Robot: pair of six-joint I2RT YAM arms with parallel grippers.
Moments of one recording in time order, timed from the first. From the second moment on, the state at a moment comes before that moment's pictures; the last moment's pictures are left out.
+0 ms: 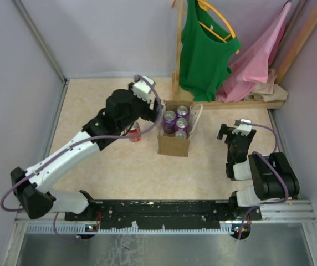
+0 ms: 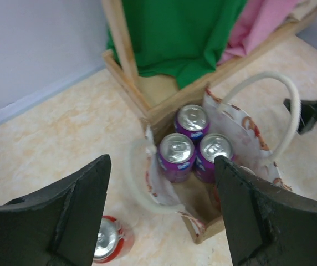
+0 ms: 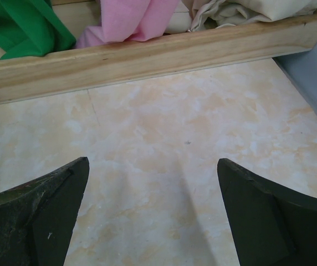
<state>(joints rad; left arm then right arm) -0.77 1.27 1.27 -0.17 -0.19 0.01 0.08 1.45 0.16 1.20 0.31 0.03</state>
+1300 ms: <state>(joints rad) -0.92 1.80 1.51 -0.43 -0.06 -0.20 0.08 1.45 0.16 1.20 0.31 0.03</state>
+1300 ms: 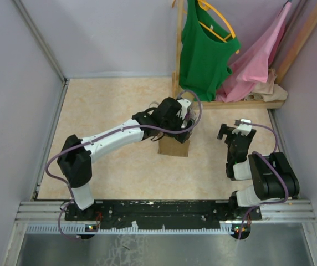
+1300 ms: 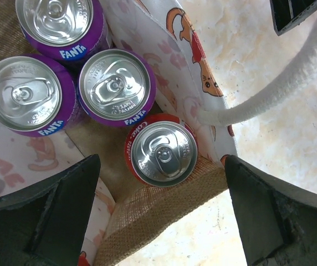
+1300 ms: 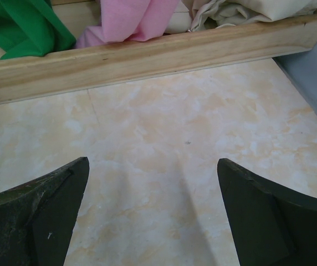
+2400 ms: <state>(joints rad) -0.92 1.98 1.61 -0.50 -0.11 -0.26 0.08 1.45 0.16 1.20 0.31 0.03</state>
